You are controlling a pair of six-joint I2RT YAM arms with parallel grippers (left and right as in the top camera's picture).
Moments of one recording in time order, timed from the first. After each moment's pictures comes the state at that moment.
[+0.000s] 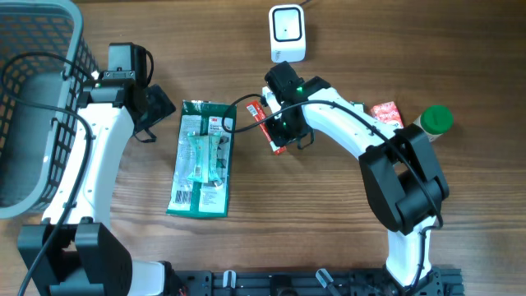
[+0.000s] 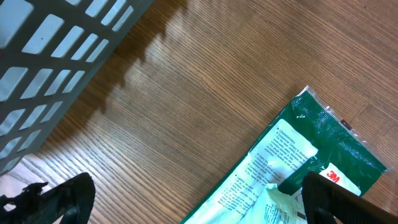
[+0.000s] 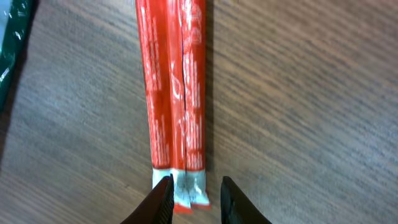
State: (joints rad) left arm 0.00 1.60 1.31 -1.00 -0.25 -0.61; right arm 0.55 2.08 1.47 -0.80 -0.16 0.07
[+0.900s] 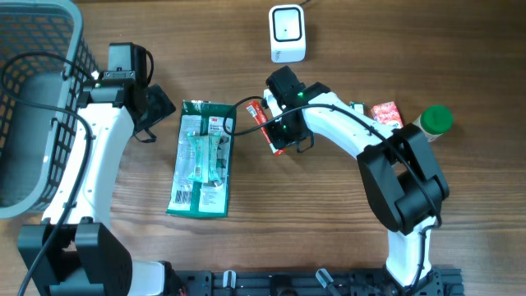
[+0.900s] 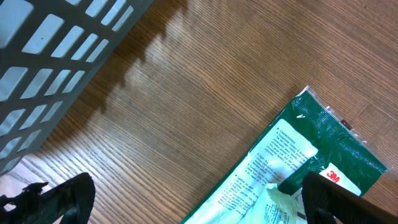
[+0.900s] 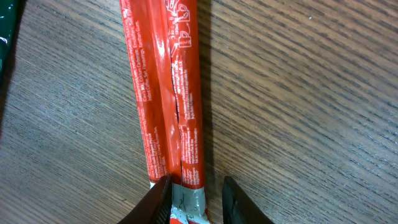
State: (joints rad) left arm 0.00 1.60 1.31 -1.00 -0.25 -0.61; right arm 0.55 2.08 1.42 -0.74 -0.18 0.10
